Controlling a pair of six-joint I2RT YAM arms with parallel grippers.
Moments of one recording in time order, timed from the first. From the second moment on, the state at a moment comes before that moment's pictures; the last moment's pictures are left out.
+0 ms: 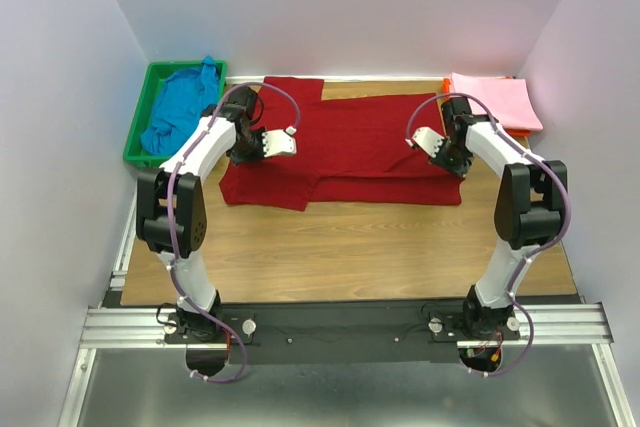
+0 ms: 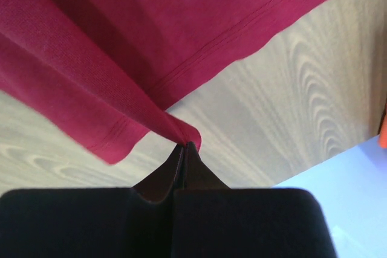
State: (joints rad) left arm -0.20 1.82 1.49 -0.89 0.12 1.24; right arm 0.09 1.85 1.36 -0.83 0.11 -0.98
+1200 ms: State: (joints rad) left arm -0.05 1.90 1.51 -0.89 0.21 1.14; right arm 0.04 1.98 1.56 -0.84 0.08 -0.87
